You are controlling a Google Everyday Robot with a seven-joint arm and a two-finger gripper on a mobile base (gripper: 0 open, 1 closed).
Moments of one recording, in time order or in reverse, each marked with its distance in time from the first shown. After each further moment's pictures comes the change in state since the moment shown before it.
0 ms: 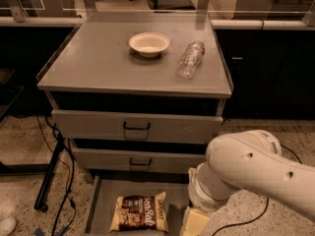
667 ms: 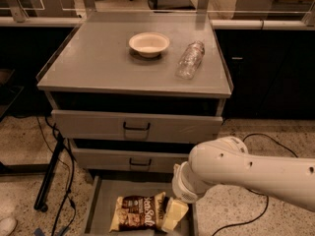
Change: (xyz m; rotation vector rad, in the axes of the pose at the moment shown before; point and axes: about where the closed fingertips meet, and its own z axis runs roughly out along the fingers) arm -0.030 -0.043 0.078 0.030 -0.094 0.011
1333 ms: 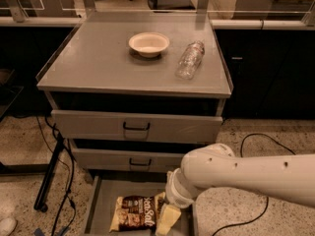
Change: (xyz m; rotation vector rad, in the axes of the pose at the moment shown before) arm -0.001 0.008 0.039 -0.050 -0.014 0.001
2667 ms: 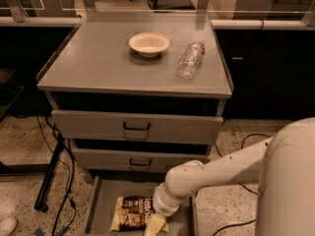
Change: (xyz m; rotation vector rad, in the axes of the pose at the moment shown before) arm 0.005 -0.004 0.137 -0.111 -0.029 0.032
